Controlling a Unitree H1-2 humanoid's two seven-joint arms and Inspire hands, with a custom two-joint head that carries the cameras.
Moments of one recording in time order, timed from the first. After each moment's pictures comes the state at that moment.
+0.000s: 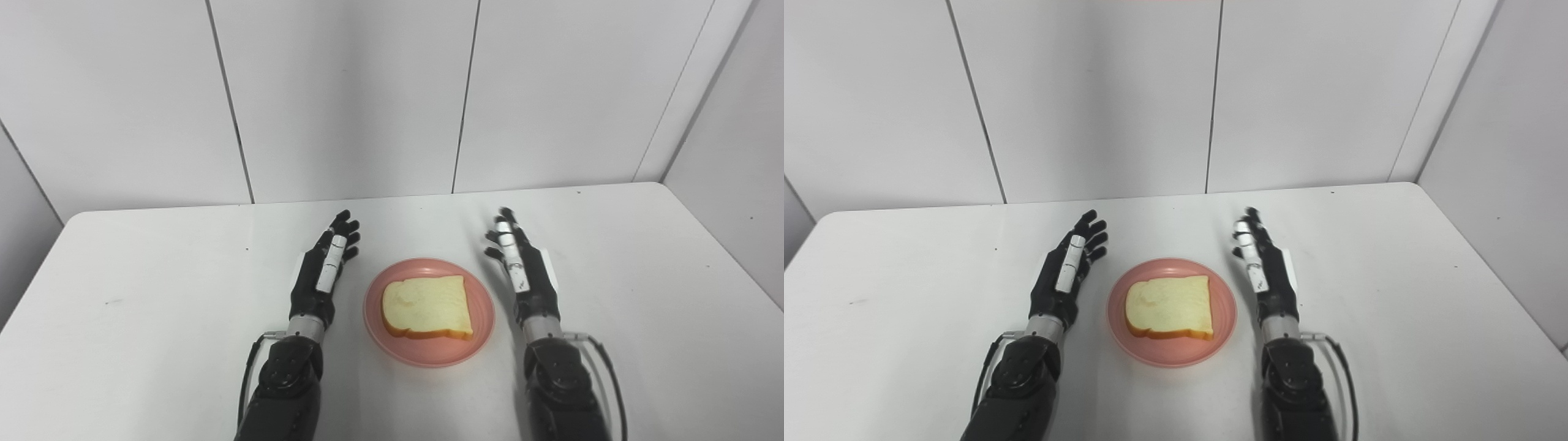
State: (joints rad) left arm -0.60 -0.17 0.01 0.75 0.01 -0.22 0.05; right arm -0.36 0.05 -0.27 0.28 0.02 -0.08 -0.09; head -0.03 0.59
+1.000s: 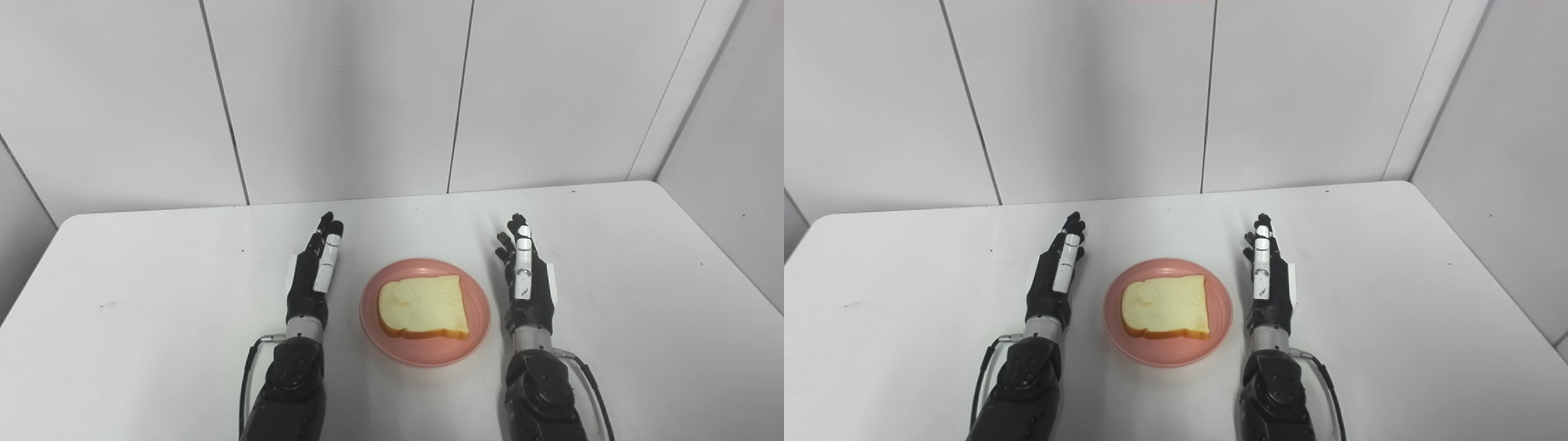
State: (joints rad) left arm -0.58 -0.19 -0.01 0.68 0.06 -0.14 0.14; right arm -0.36 0.04 -0.20 0.29 0.09 -0.13 -0.16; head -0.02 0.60
